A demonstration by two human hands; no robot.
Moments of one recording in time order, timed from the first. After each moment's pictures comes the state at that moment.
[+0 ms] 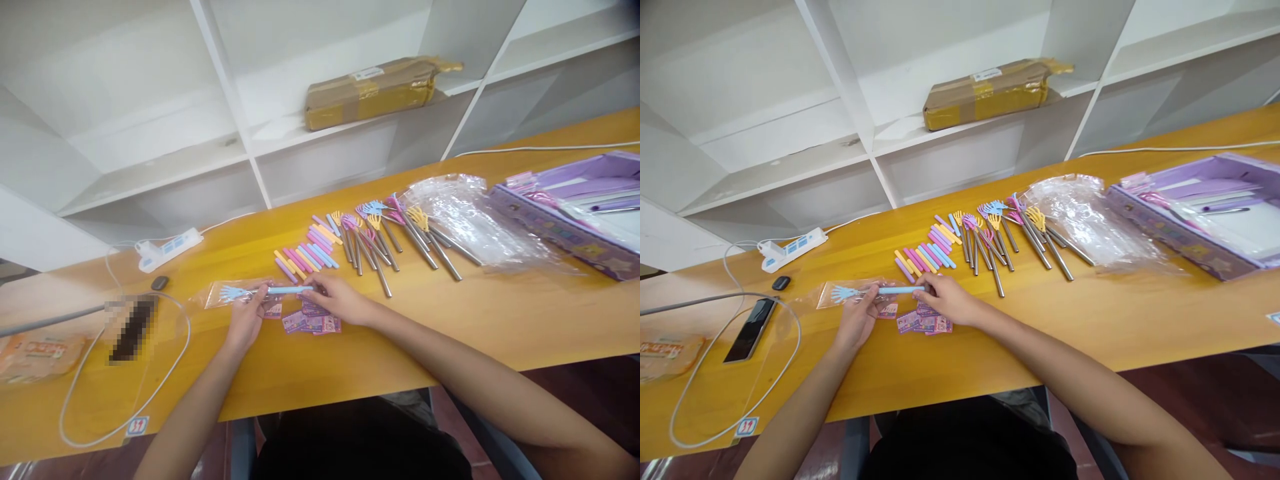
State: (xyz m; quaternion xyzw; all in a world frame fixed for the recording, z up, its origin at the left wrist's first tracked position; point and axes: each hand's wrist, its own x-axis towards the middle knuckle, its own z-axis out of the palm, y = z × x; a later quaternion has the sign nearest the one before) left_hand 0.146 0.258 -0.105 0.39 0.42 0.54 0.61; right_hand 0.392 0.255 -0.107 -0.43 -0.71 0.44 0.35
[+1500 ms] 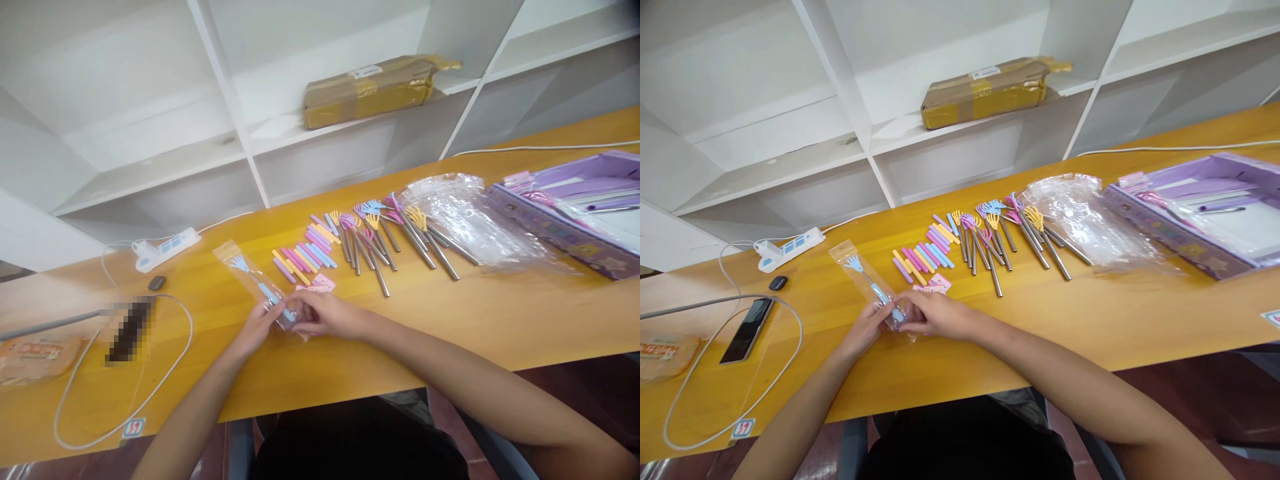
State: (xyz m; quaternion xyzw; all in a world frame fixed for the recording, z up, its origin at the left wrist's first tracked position) left_hand 0.145 0.246 -0.121 0.50 0.43 0.37 0.65; right_hand 0.383 0.239 -0.112 -0.29 -0.79 0.44 0.30
